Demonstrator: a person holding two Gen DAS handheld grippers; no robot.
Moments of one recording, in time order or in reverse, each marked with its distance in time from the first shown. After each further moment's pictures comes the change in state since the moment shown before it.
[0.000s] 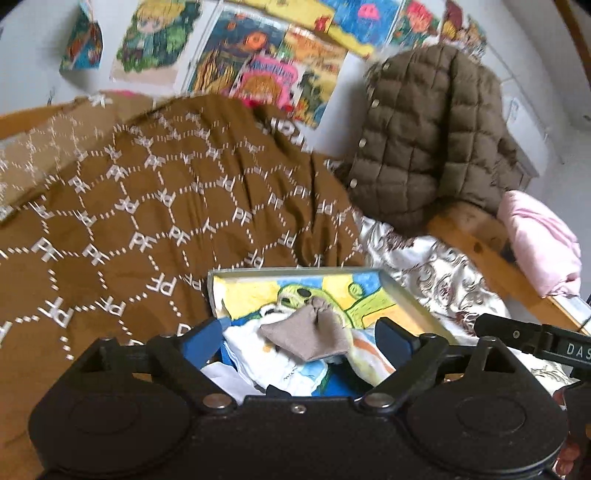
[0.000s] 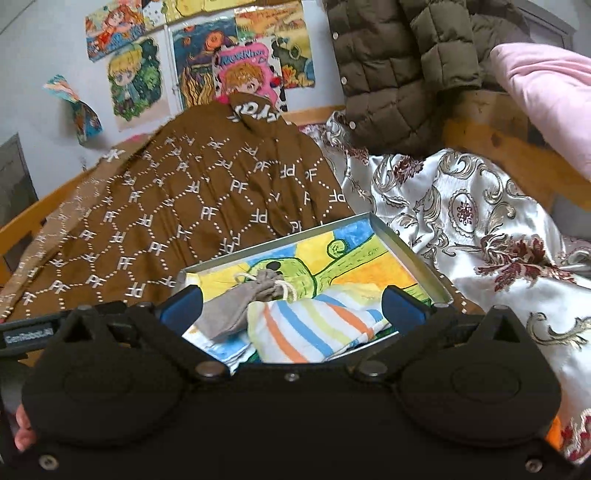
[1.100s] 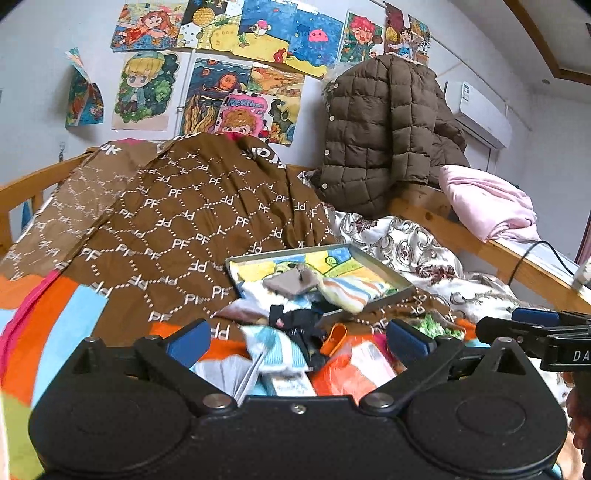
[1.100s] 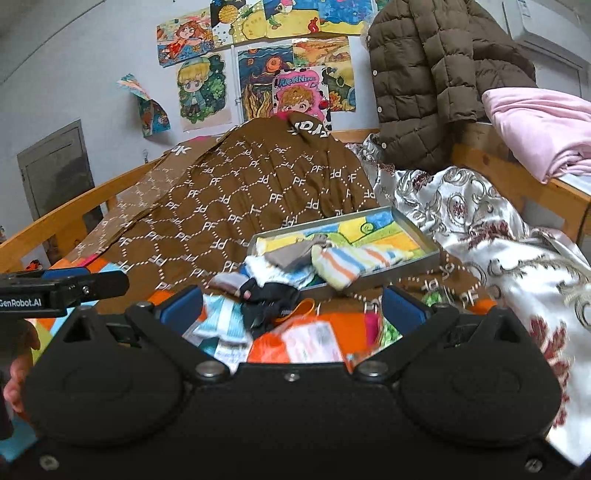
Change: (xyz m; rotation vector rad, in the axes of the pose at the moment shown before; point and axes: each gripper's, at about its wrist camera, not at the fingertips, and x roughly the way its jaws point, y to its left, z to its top) left arm -0.210 -0.031 -0.073 0.156 -0.029 0.012; right arm -0.284 0.048 -0.100 -0.095 -0.041 0.089
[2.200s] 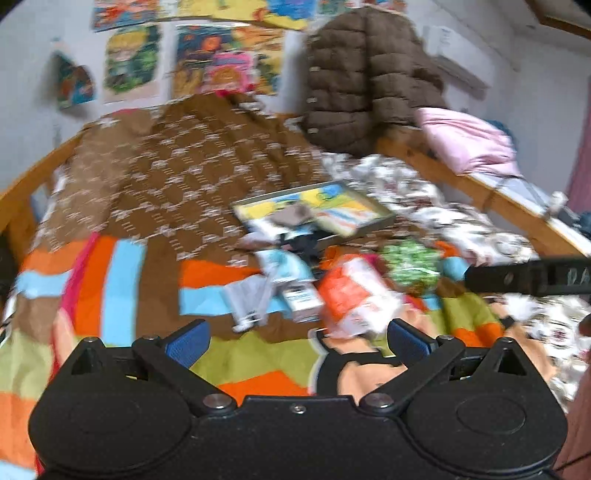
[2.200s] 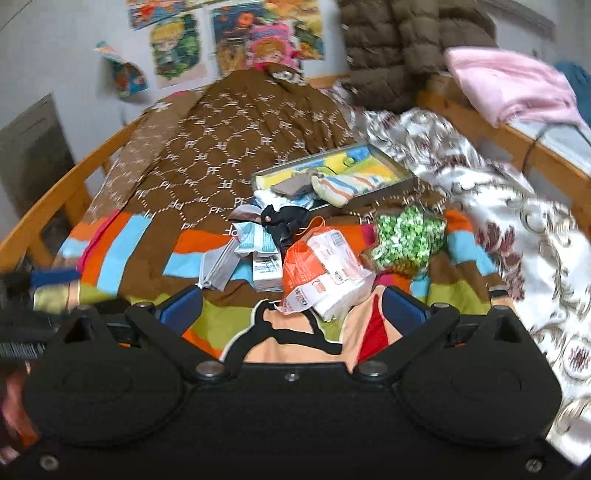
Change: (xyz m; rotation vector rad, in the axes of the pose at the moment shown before) left arm -0.097 0.015 -0.012 0.079 0.203 0.006; right arm -0.134 0.113 0.009 0.146 0.232 -0.145
